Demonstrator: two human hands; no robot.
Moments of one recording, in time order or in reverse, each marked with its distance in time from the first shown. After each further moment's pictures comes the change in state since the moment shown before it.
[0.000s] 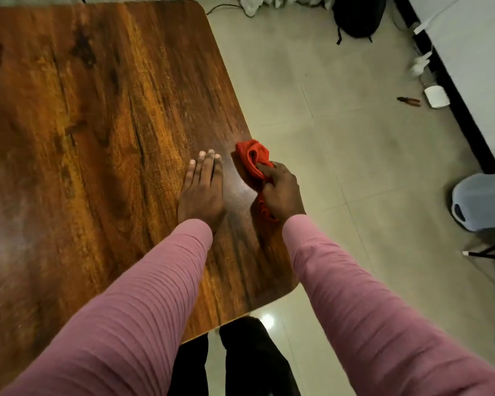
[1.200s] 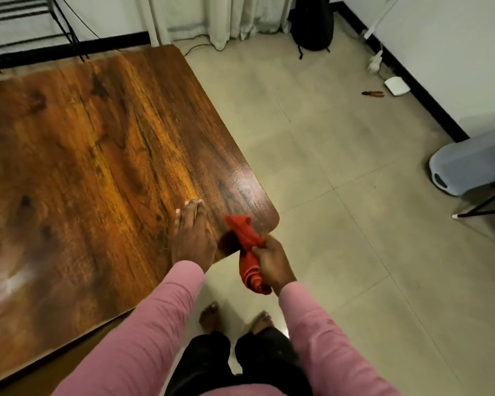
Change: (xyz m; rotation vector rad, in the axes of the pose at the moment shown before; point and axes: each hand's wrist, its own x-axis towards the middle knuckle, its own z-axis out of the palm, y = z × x) left_hand -0.186 0.001 -0.059 -0.270 0.017 -0.018; right_hand -0.259 0.007 0.004 0.704 -0.041 0.352
